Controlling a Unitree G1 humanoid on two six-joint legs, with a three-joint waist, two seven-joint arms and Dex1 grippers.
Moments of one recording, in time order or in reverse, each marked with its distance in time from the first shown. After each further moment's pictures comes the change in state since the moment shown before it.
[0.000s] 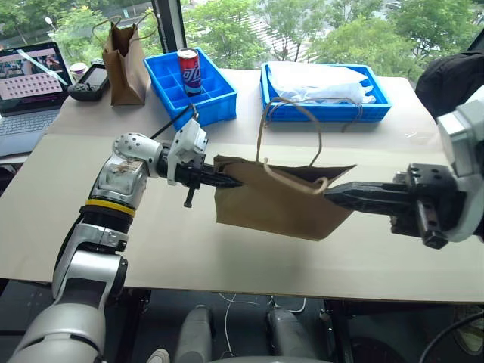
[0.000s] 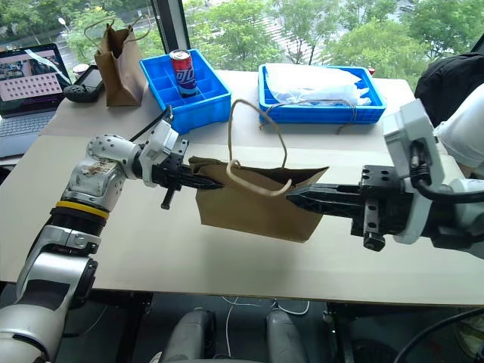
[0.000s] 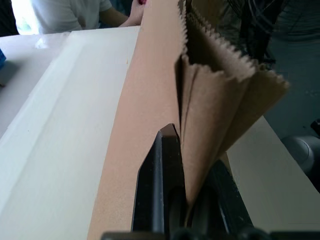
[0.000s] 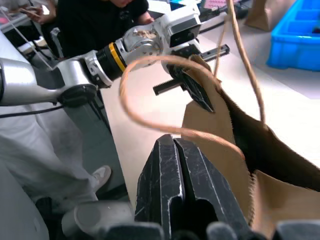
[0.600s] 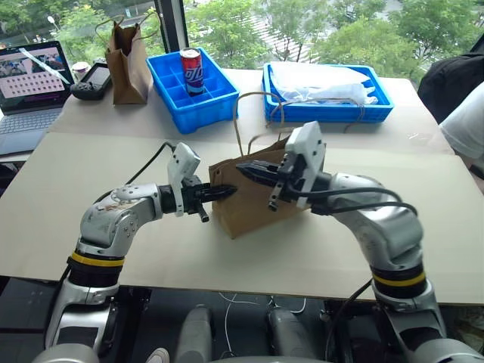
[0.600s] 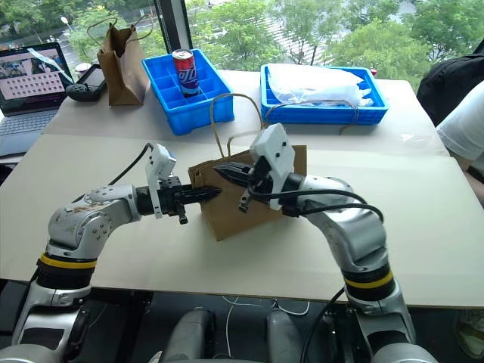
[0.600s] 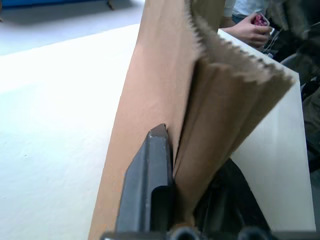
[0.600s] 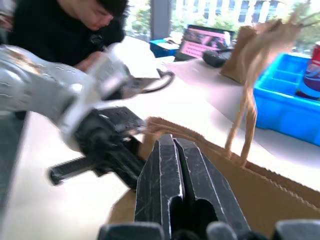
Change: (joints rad) left arm 0.401 0.040 0.160 -0.706 -0.217 0.722 0.676; right arm -0.280 0.687 0.630 0.079 -0.912 -0.303 0.111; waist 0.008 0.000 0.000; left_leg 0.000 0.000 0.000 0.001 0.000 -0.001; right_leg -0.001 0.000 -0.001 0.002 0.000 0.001
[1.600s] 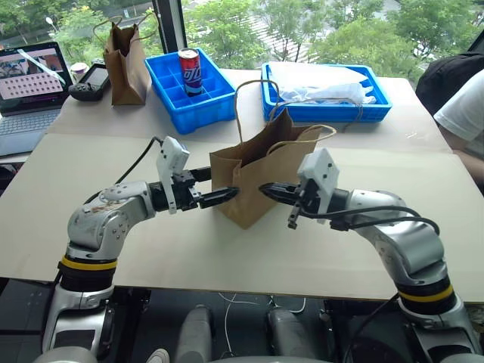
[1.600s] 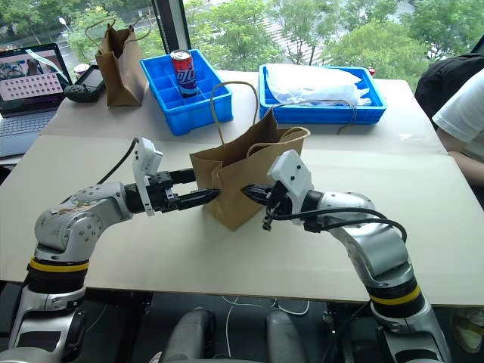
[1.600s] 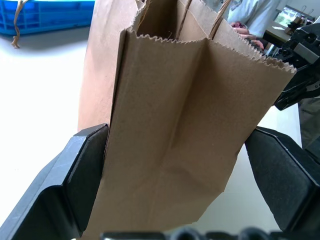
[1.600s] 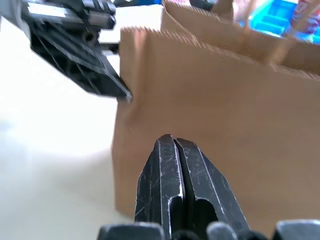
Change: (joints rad) left arm 0.059 -0.018 0.096 -0.096 -0.079 0.063 0.087; right arm 0.116 -0.050 0.148 0.070 -0.267 -0.176 0.008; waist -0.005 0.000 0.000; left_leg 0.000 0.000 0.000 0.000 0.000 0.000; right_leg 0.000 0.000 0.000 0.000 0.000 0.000
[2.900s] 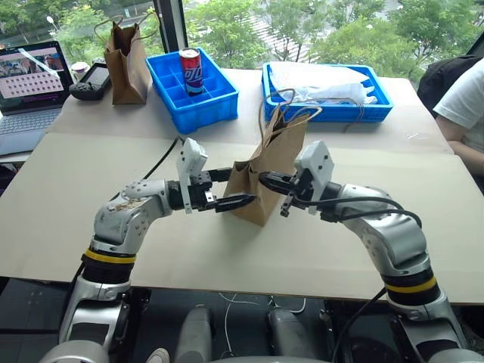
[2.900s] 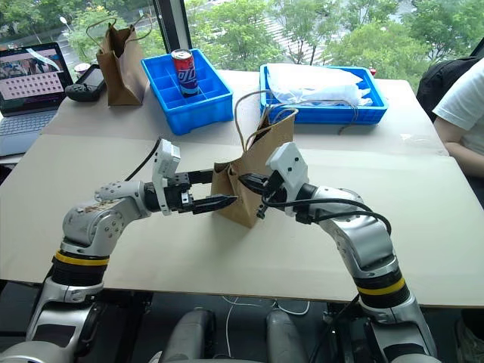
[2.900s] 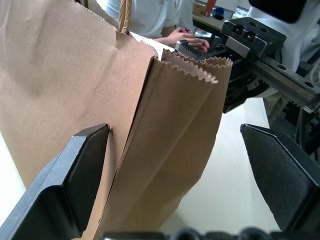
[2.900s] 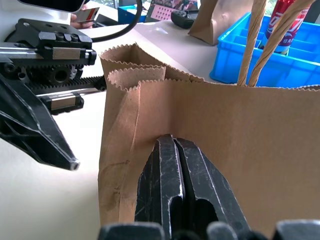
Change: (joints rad) left arm -0.054 -0.111 -0.077 0.085 0.068 -0.117 -0.082; right arm -0.016 0.033 0.003 0.115 -0.025 -0.097 -0.041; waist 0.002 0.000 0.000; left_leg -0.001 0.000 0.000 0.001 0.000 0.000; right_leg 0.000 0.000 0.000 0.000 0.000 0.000
